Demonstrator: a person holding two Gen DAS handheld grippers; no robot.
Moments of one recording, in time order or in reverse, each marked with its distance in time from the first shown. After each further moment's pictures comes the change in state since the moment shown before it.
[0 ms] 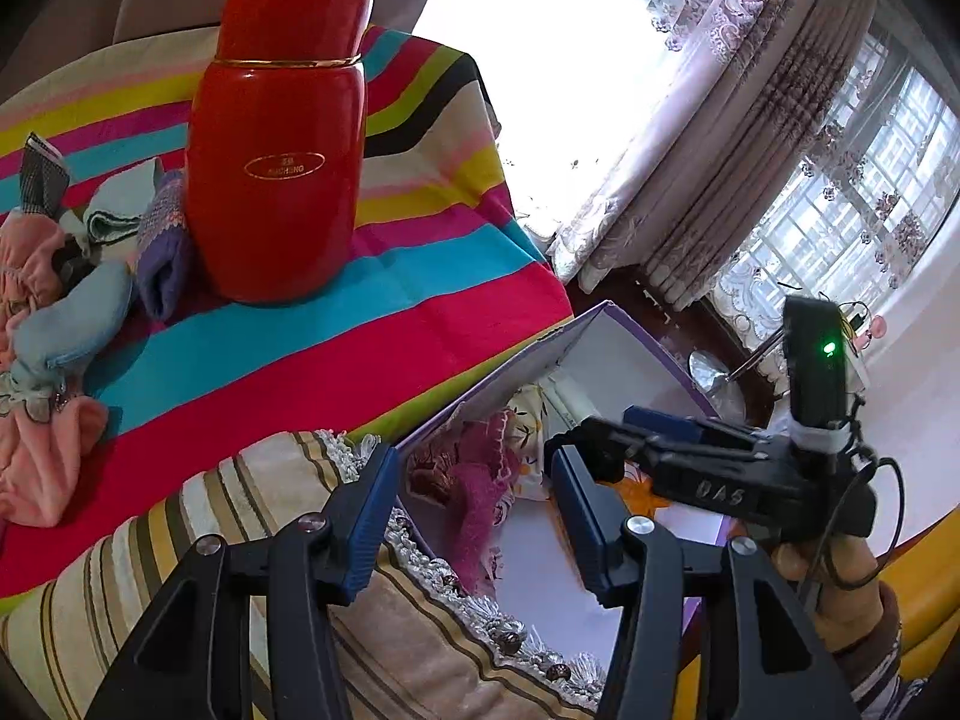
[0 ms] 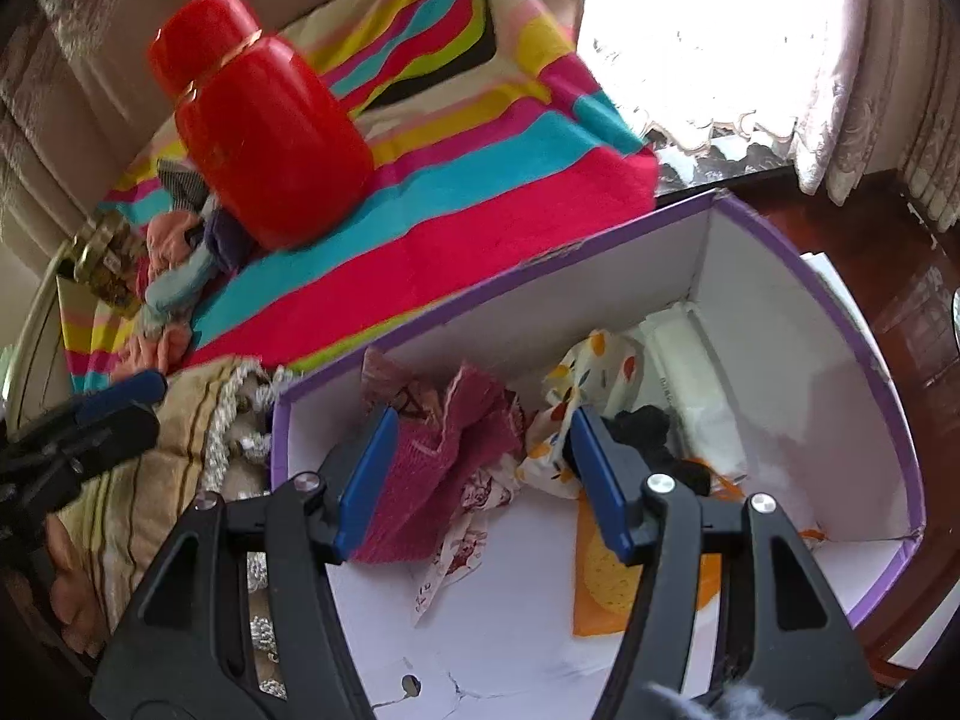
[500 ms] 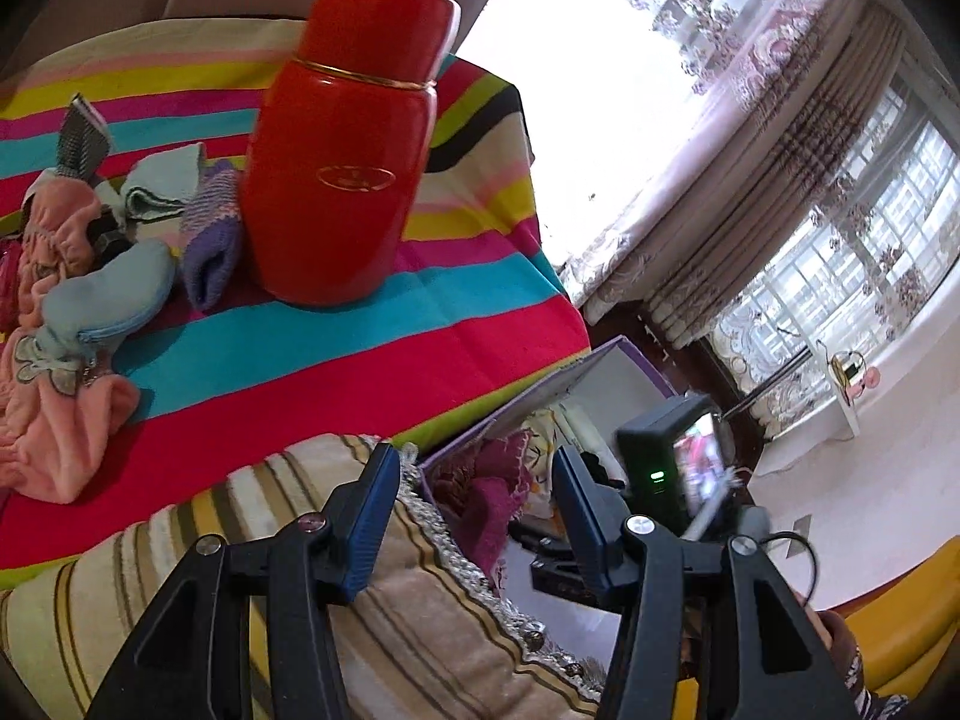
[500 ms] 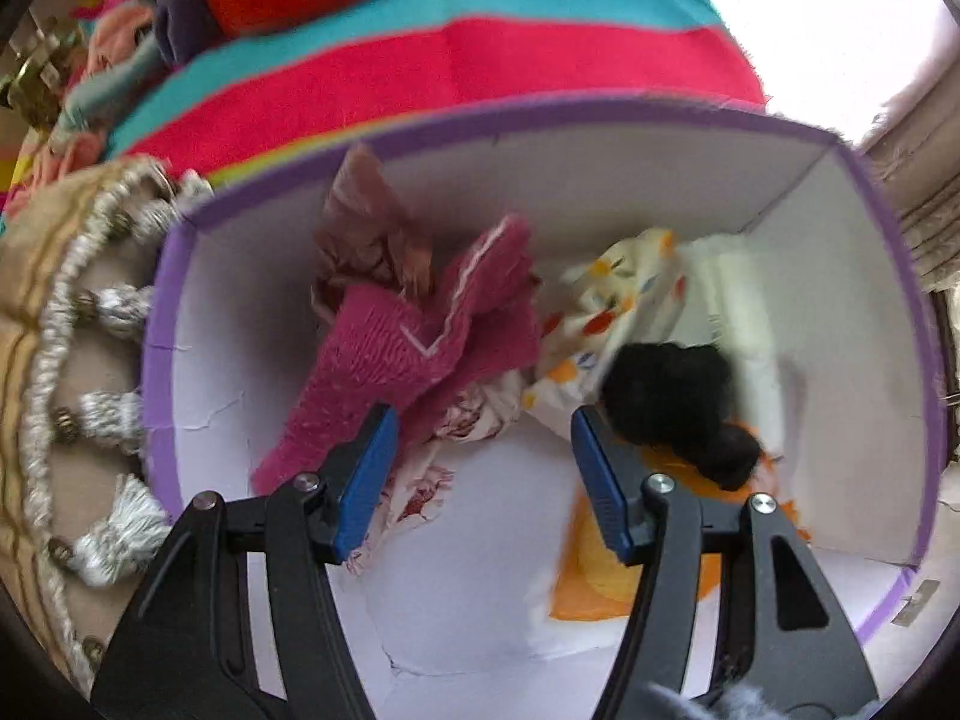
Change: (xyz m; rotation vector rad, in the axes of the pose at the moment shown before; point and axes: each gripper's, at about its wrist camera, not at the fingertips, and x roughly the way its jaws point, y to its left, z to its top) left arm -0.017 0.033 0.000 -0.104 -0.059 -0.014; right arm 0.086 0.035 -0.028 -0.213 0.283 -0.174
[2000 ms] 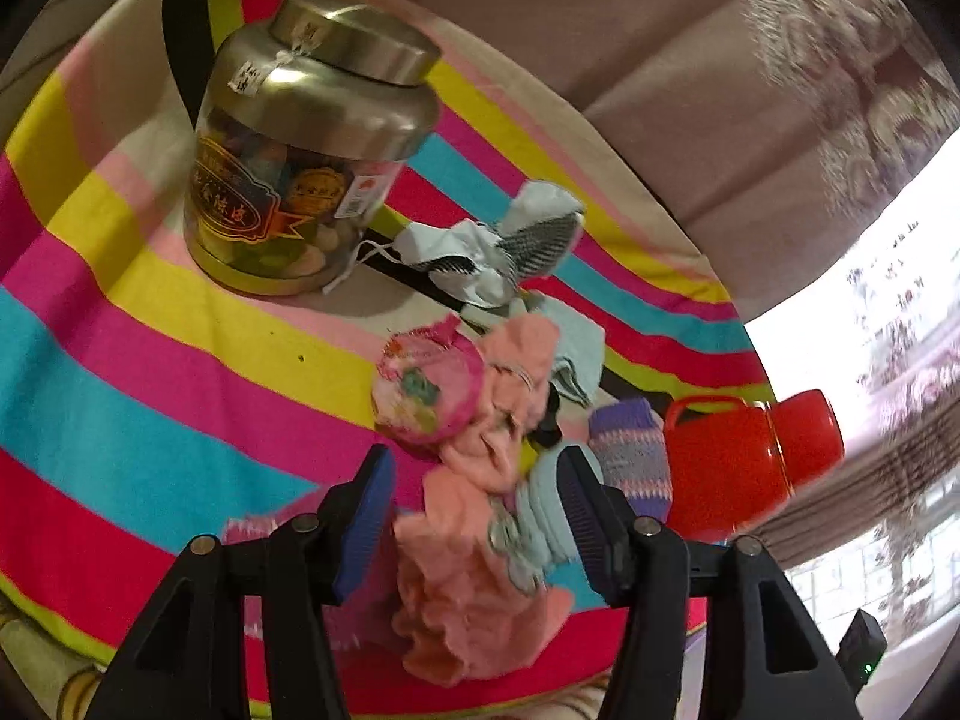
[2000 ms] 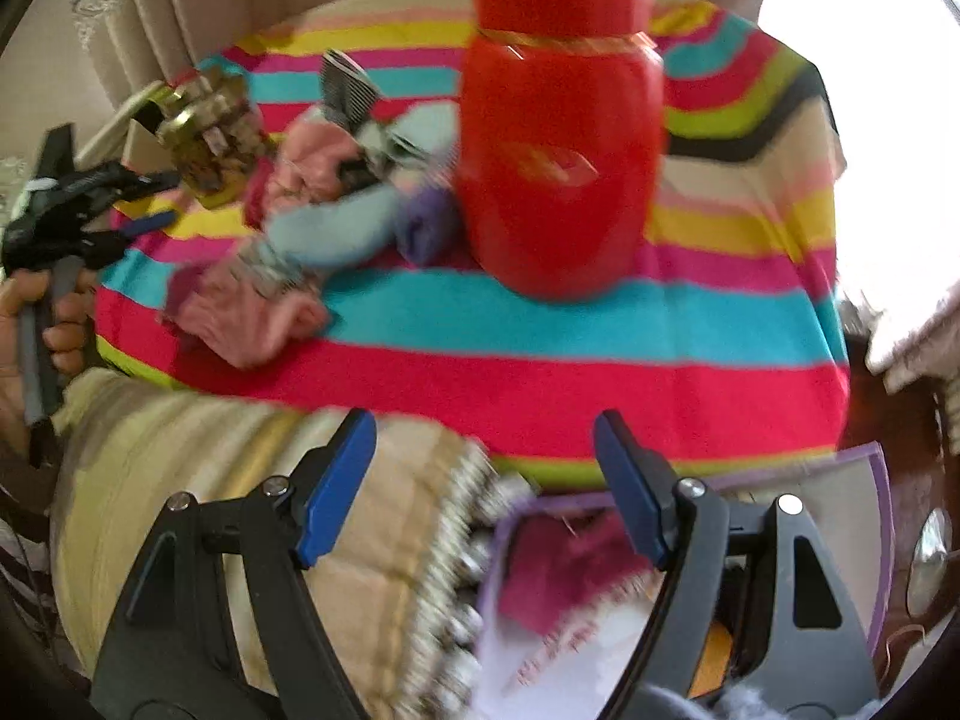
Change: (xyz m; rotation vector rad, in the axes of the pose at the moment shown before) left arm -0.118 0.291 0.035 -0.599 -0.271 0.179; right arm -0.110 0.106 0.080 -0.219 -0.308 0.163
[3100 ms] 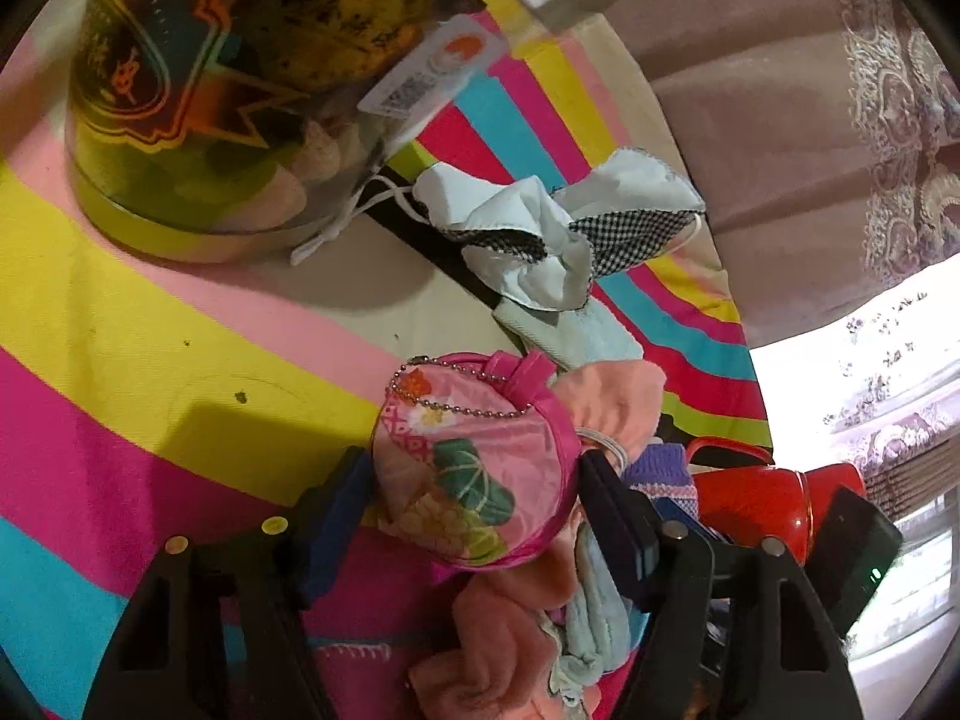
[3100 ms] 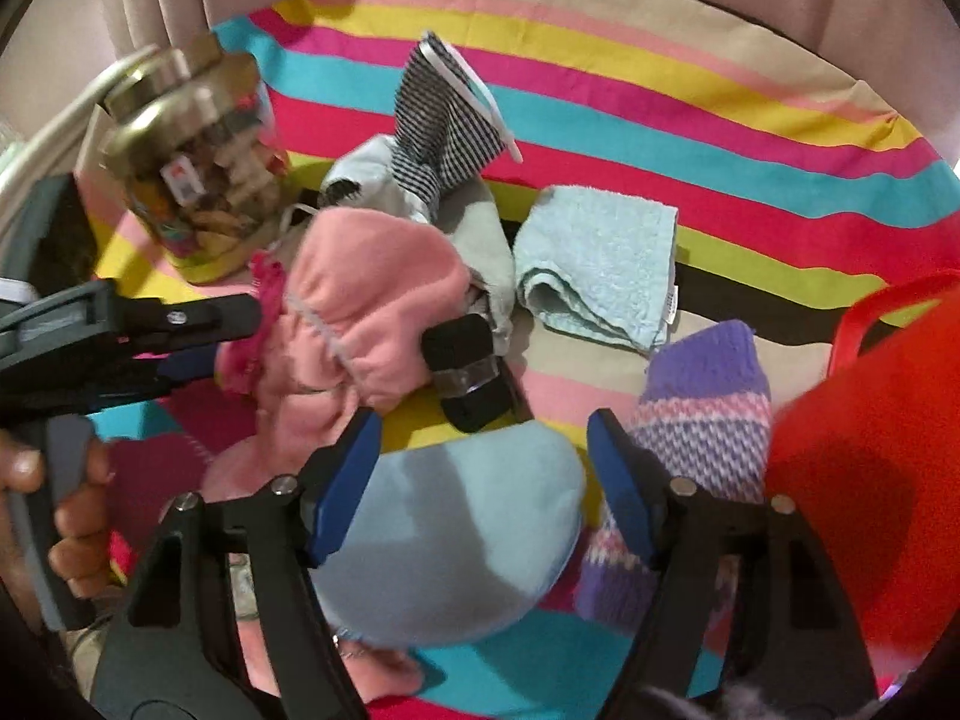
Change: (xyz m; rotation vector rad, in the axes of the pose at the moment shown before) left arm 0.101 0.047 0.033 -0.127 0.120 -0.145; right arm 0.164 0.105 0.141 -0.171 -0.005 0.020
